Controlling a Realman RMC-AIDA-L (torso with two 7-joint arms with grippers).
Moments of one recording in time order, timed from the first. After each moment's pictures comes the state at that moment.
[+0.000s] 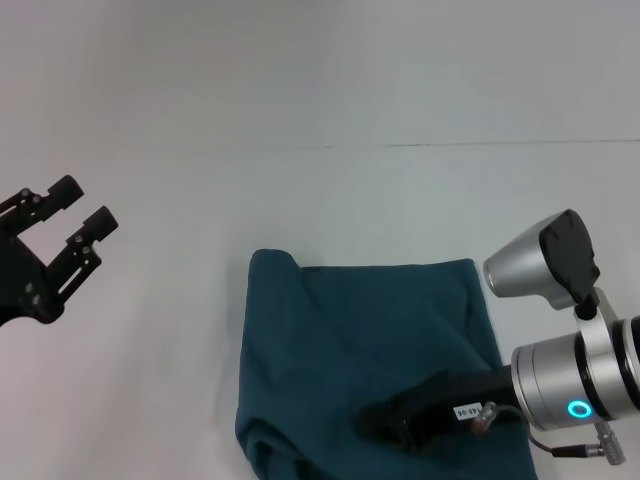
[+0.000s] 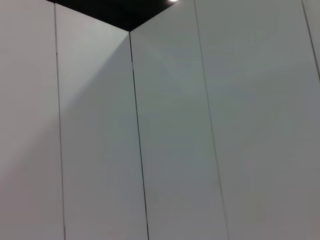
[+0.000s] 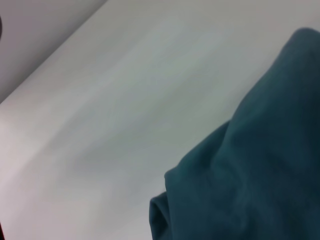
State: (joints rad) left arm -0.27 -2.16 0.46 0.67 1.55 1.75 -0.87; right arm 0.33 2.10 -1.58 -1.20 -2.02 -1.23 2.39
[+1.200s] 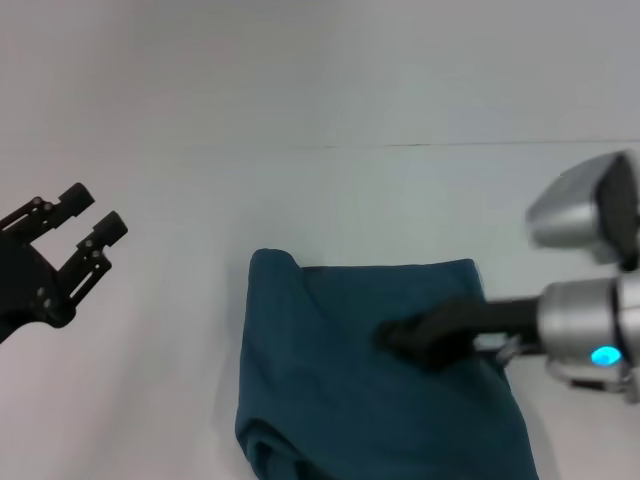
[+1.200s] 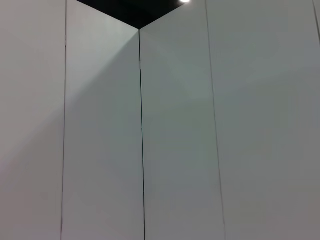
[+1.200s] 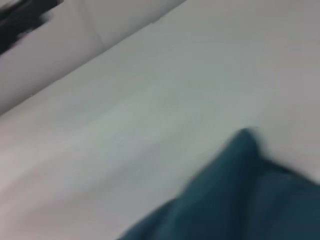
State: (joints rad) left arm -0.28 -2.16 0.46 0.61 1.55 1.74 -0.88; right arm 0.28 2.09 -1.52 -1.32 -2.00 -1.14 2.26
